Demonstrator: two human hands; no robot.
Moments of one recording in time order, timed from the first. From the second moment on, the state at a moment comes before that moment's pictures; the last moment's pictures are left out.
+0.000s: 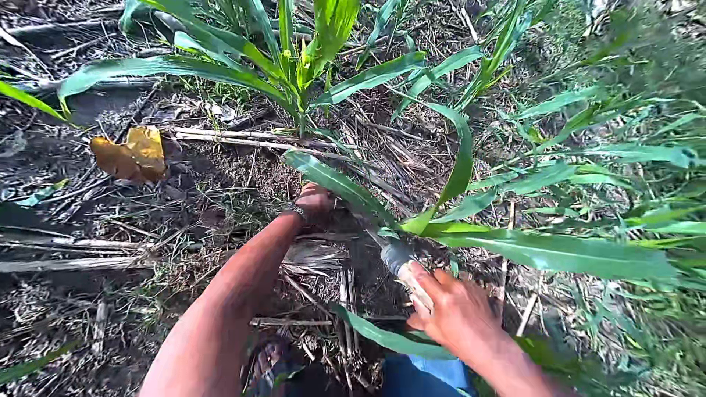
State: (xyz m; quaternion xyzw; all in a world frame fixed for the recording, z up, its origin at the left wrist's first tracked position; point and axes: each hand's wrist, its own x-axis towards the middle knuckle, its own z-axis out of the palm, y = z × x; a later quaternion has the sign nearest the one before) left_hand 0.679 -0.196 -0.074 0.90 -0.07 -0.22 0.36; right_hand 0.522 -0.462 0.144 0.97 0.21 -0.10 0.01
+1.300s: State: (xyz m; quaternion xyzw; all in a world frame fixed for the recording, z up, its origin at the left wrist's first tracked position) left_hand 0.494 -0.072 -0.029 0.93 0.14 -0.24 0.25; right_hand 0.557 -0.404 0.162 0.94 0.23 -0.23 0.07
